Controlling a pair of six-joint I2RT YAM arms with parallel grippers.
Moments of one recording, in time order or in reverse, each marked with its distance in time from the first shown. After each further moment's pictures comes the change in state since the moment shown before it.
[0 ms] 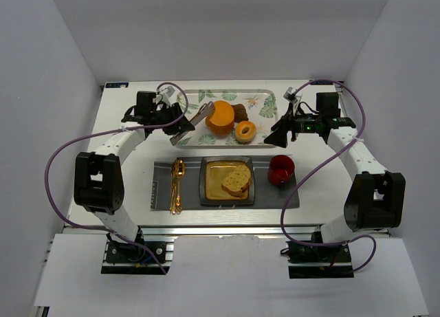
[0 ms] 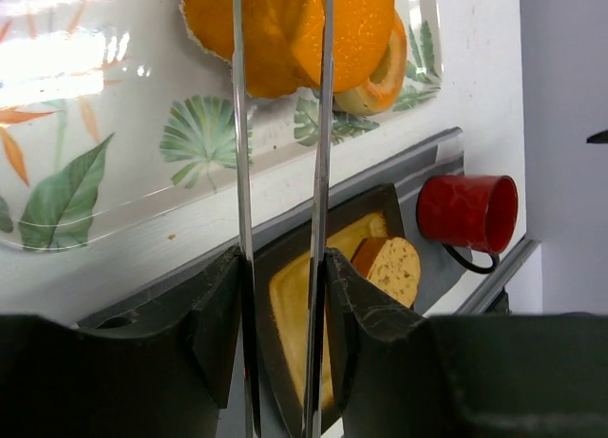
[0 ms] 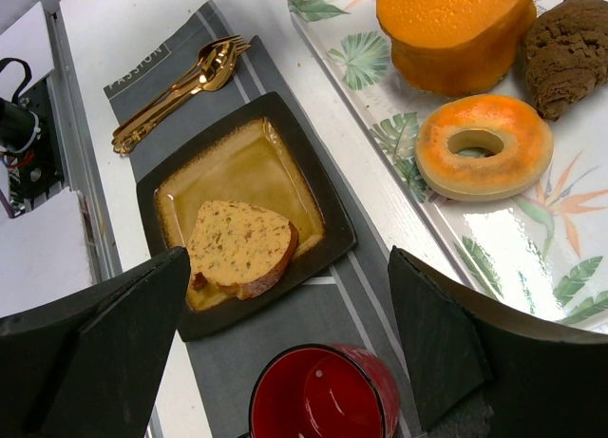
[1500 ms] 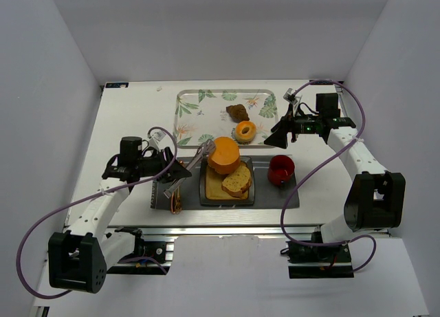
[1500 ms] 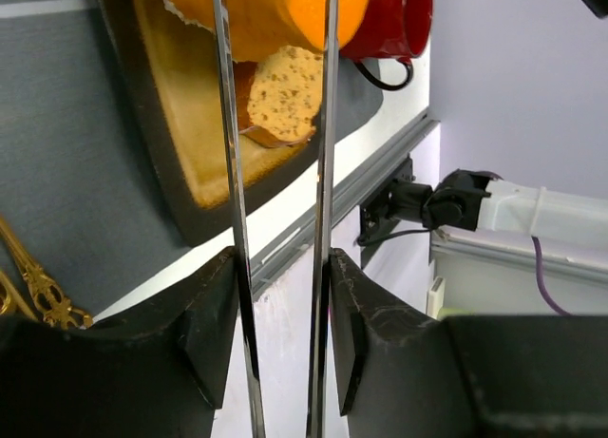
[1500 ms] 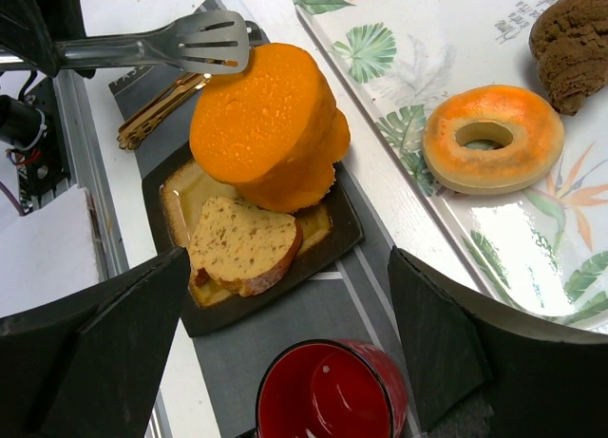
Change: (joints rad) left arm 0.019 -0.649 -0.582 -0.113 0.238 -0.137; right arm 0.000 0.000 0.000 -0.026 -0.002 -0.006
